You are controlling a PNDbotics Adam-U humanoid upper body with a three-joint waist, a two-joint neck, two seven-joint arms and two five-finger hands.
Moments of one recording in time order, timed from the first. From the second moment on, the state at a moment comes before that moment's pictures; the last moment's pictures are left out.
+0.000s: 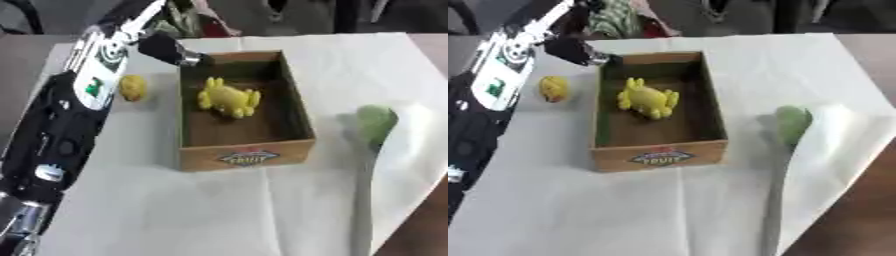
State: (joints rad) left arm -0.89 0.44 -0.05 -1.27 -0.79 0.06 -0.25; right arm -0.34 -0.44 -0.16 -1.67 -0.02 0.01 -0.18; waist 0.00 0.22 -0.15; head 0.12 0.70
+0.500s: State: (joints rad) left arm -0.86 0.51 -0.03 -1.08 -0.90 0.12 -0.33; right arm -0.34 -0.44 -0.16 -1.67 -0.02 0.01 -0.18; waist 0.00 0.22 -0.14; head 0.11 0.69
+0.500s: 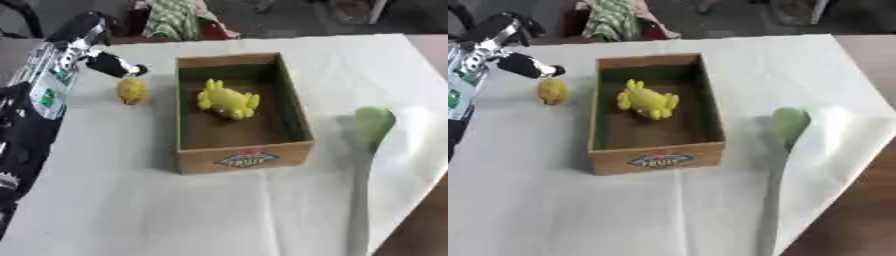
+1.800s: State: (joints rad) left arm -0.86 0.47 -0.03 -0.93 -0.95 0.08 -0.33; right arm -0.34 -0.44 -0.16 -1.67 -0.02 0.01 -0.18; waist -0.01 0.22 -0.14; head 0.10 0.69
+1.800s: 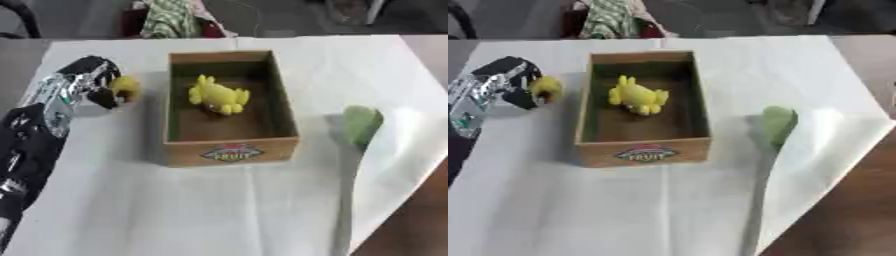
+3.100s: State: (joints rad) left arm -0.91 0.39 -0.24 -1.26 -0.71 -0.04 -0.36; right arm -0.34 -0.44 -0.16 -1.67 -0.01 0.01 -0.18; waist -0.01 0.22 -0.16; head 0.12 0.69
